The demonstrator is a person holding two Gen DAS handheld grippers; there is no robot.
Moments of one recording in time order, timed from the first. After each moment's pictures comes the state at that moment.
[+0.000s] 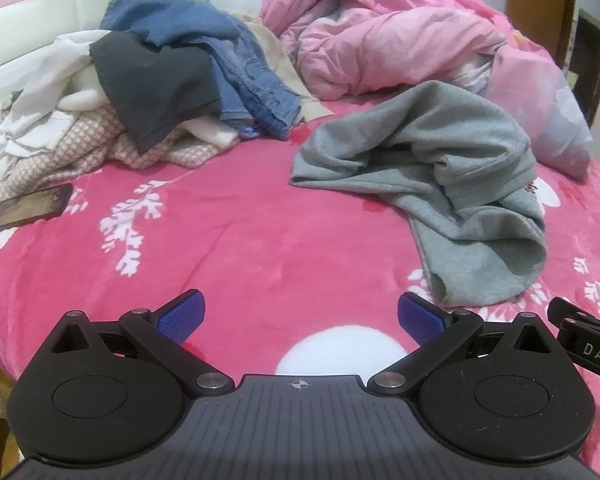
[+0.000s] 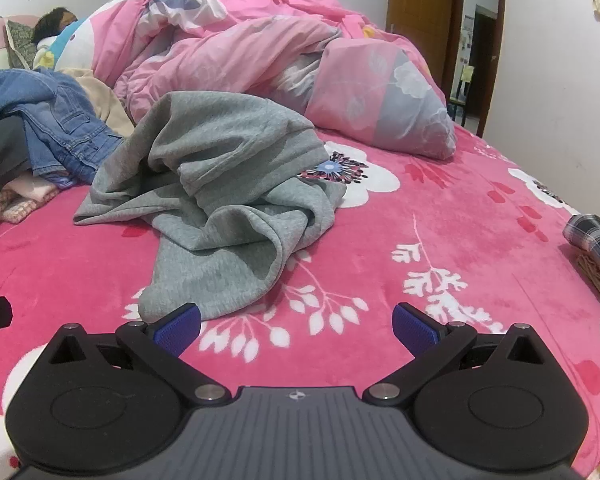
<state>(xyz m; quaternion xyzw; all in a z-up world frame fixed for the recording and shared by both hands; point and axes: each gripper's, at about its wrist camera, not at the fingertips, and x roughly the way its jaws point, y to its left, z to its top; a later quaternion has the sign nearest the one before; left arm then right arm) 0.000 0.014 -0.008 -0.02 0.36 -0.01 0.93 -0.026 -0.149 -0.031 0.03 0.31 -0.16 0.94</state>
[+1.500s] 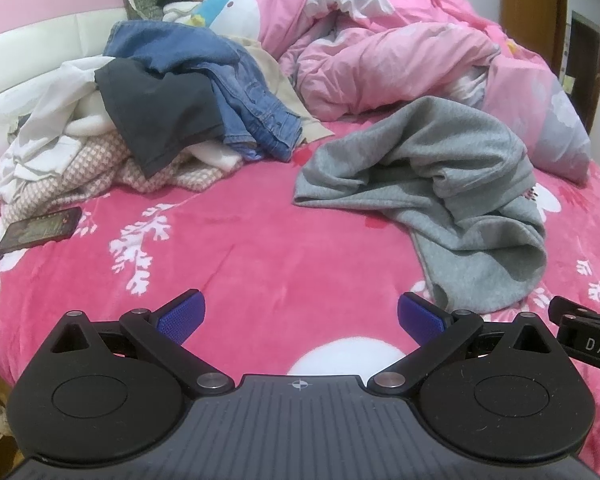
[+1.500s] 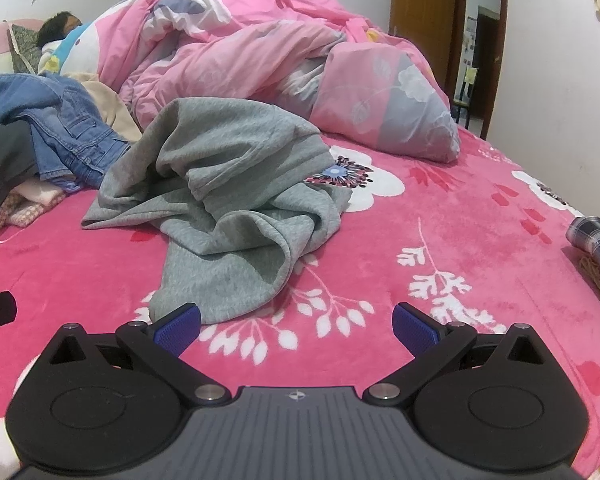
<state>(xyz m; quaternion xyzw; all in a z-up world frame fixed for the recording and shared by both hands) -0.008 0.009 -0.005 0.00 0.33 0.00 0.95 -0.028 -0.145 -0.027 0.03 0.31 -0.15 0.94</state>
